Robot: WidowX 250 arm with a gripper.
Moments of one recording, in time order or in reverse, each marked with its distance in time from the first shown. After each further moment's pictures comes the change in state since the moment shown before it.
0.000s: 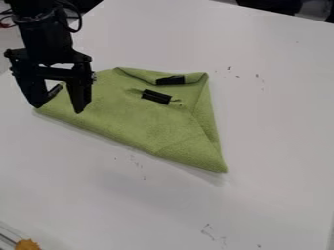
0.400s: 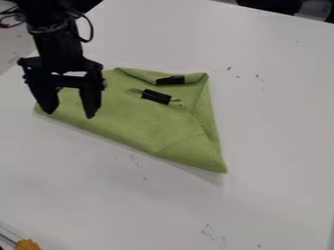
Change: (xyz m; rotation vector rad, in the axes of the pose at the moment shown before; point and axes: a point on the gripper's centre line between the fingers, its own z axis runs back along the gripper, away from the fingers) arm 0.014 -0.011 -0.017 -0.001 -0.010 0.030
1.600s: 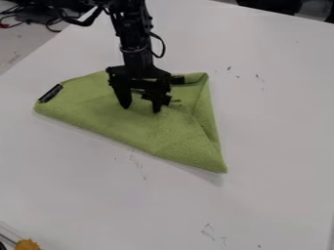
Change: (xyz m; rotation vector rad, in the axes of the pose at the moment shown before) arm 0.106 -0.049 -0.082 -0.022 -0.028 -0.062
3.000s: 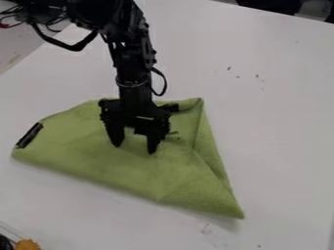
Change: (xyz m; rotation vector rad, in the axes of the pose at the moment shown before) arm -0.086 -0.021 -0.001 0.034 0.130 -0.039
